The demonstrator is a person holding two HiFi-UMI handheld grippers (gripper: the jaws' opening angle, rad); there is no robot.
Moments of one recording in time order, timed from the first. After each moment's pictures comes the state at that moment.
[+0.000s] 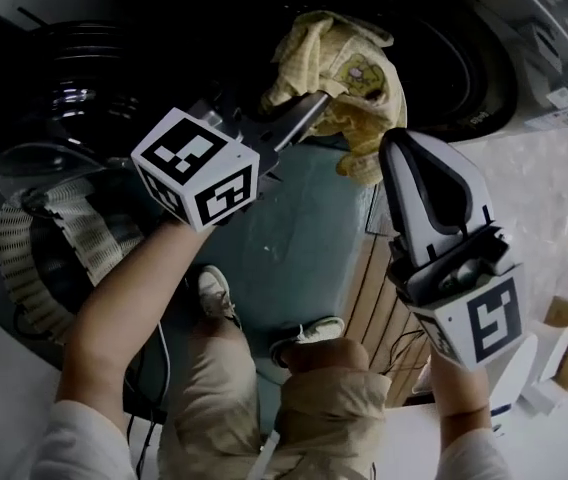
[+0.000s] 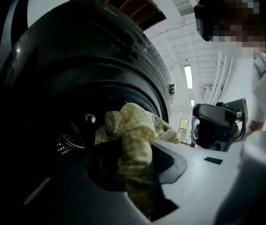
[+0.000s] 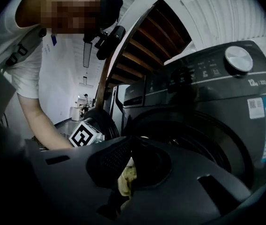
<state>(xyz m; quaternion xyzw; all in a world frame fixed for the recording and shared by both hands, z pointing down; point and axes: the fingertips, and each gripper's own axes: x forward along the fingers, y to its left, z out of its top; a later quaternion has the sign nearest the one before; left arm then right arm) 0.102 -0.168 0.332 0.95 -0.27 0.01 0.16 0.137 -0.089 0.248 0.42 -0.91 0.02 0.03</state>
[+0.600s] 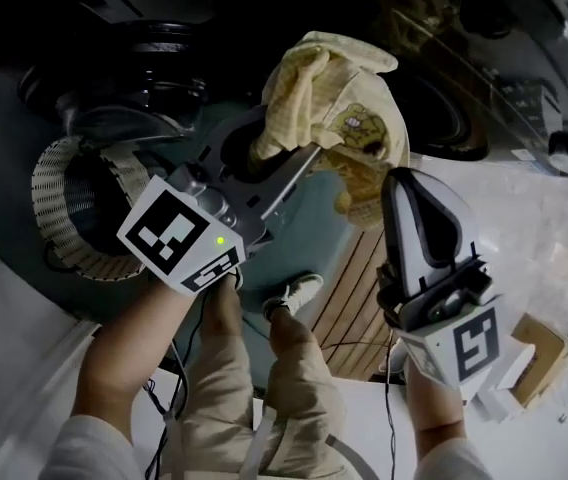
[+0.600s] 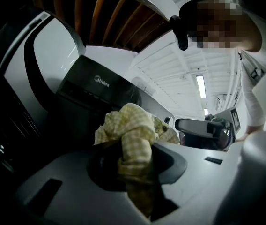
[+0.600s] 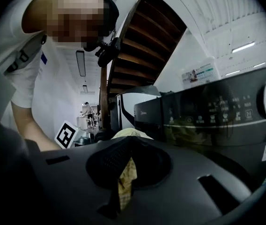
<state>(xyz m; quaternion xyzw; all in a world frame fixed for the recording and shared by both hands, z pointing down) 0.121 -0.193 0.386 0.97 -0.21 -0.08 0.10 0.167 -0.129 0.335 0.50 -0.86 -0.03 0.02</state>
